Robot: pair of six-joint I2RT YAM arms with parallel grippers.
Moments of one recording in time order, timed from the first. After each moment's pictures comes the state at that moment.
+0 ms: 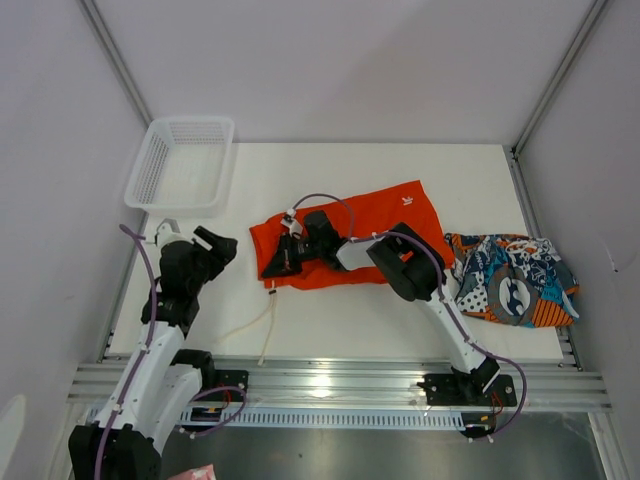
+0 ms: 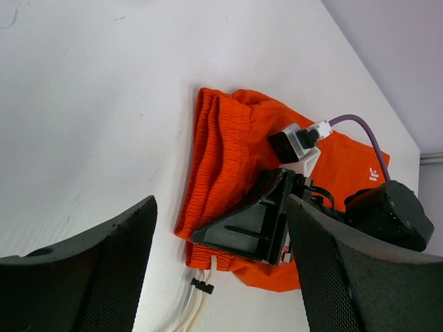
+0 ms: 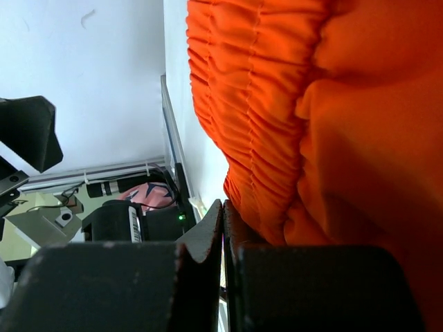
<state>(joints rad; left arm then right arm) -0.06 0.70 0.45 -0.19 -0.05 -0.81 0.79 2.44 1.49 0.52 -0.84 1.09</state>
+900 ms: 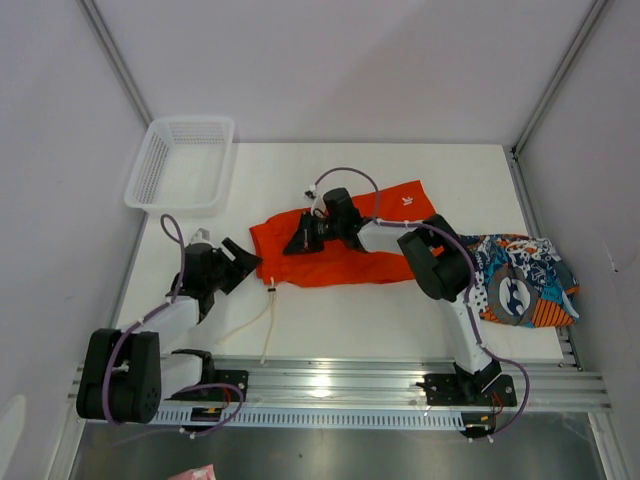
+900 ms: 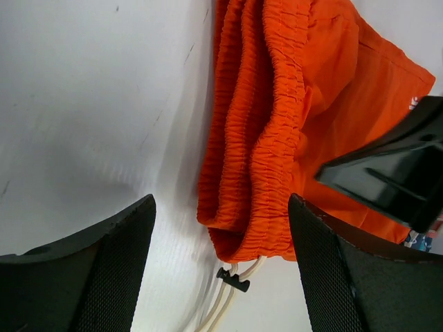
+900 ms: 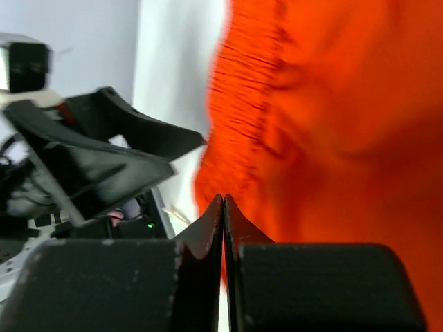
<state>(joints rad) -0.06 1.12 0.31 0.18 0.20 -0.83 0.68 2.20 1.43 0.26 -0.72 0.81</state>
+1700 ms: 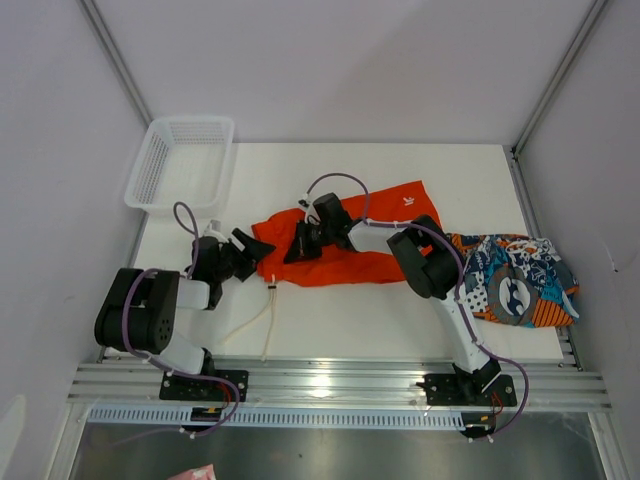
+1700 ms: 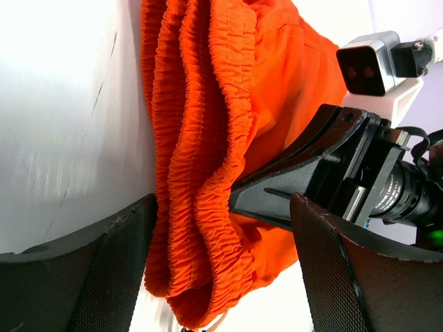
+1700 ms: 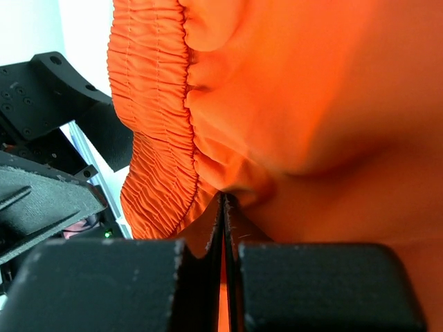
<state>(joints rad) -0.07 1.52 0.33 0.67 0.39 -0.94 0.71 2.32 1.53 0.07 -0.63 0.72</state>
